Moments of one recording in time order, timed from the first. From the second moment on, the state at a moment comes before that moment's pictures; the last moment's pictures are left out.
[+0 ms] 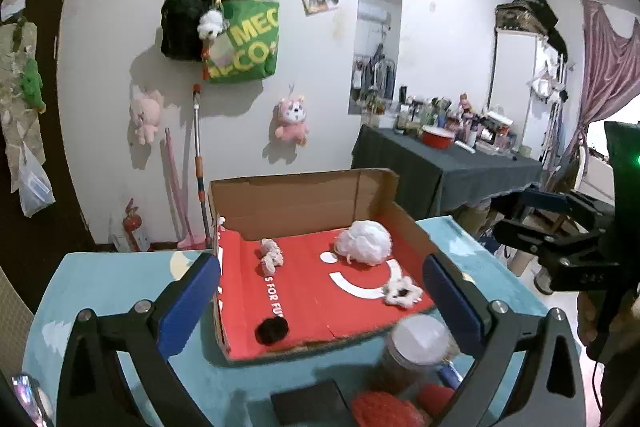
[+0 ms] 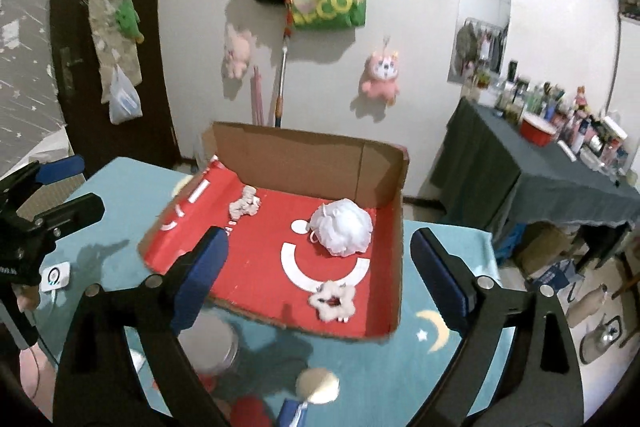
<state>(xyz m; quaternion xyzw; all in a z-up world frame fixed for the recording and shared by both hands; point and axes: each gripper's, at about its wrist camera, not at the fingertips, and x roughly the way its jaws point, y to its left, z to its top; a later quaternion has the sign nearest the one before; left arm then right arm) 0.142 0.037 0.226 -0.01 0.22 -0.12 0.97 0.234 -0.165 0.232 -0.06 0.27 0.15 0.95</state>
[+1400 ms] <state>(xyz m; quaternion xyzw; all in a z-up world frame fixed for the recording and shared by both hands) 0.013 0.007 0.042 -0.05 0.23 -0.06 0.97 0.032 -0.190 0.051 -0.01 0.21 0.06 0.98</state>
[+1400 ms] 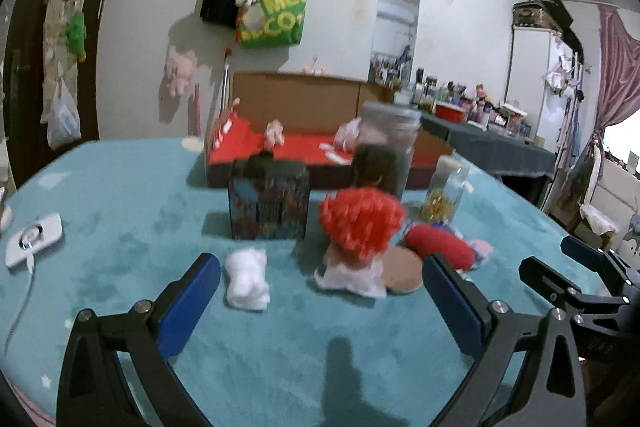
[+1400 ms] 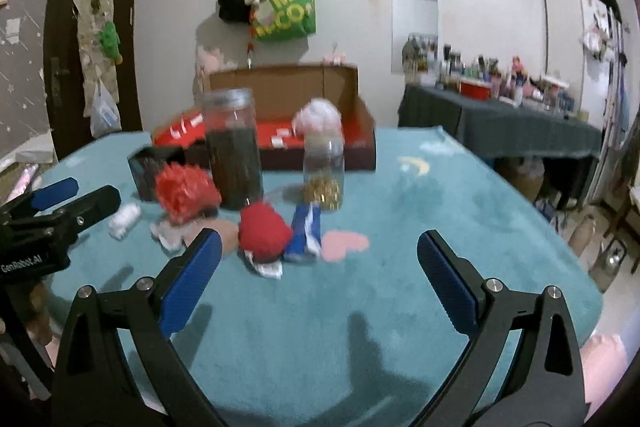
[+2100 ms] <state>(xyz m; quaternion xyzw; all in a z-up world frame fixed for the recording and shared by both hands) 0.034 0.030 0.034 -0.03 0.28 -0.04 0.96 0.055 -0.178 0.033 0.00 0.26 0.08 0.96</state>
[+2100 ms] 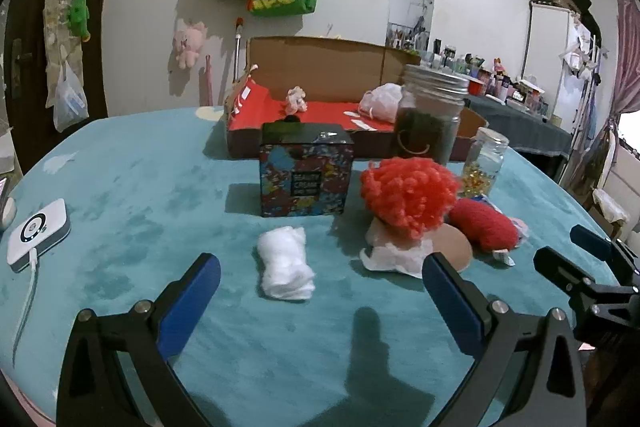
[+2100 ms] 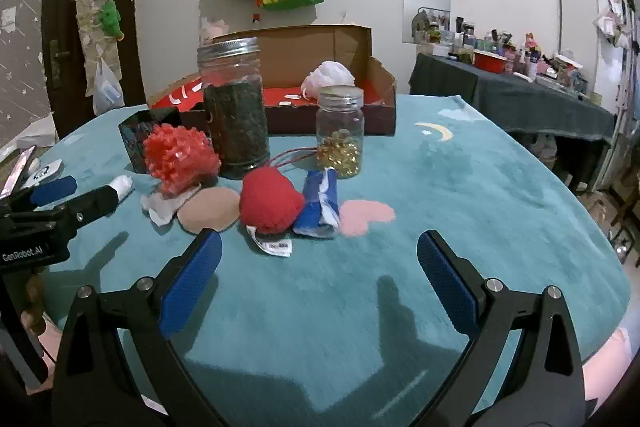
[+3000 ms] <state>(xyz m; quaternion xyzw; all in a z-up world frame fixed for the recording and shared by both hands) 0.084 0.053 0.021 0.02 0.39 -0.10 0.91 0.132 -0.147 0.043 -0.04 0.35 0.17 0.92</state>
